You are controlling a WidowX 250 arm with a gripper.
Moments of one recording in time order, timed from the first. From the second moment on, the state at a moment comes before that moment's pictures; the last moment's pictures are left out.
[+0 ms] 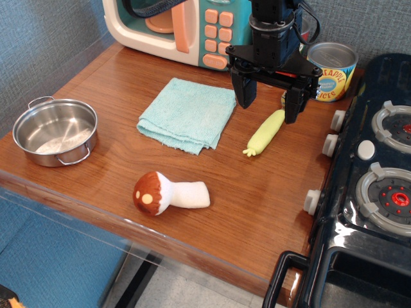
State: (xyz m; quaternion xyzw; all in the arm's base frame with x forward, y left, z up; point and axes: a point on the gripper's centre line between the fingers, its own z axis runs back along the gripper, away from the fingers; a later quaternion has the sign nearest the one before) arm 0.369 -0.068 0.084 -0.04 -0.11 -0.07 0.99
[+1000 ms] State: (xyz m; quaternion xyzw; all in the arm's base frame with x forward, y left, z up) arm 0.286 -0.024 0.087 -0.03 -0.06 -0.12 0.99
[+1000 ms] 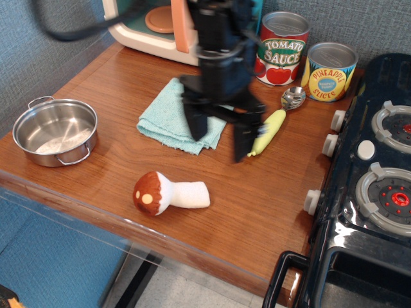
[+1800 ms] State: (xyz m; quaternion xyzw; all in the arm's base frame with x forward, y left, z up) arm 0.247 0.028 0.044 0.05 0.00 -0.10 0.99
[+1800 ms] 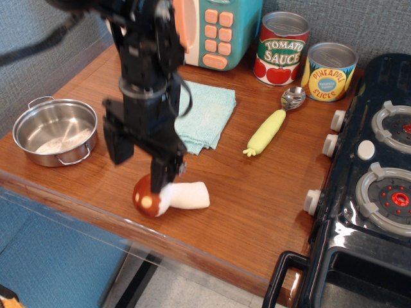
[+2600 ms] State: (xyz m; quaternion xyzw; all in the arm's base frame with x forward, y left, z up) arm 0.248 0.024 0.022 0.04 0.01 -0.06 1.00
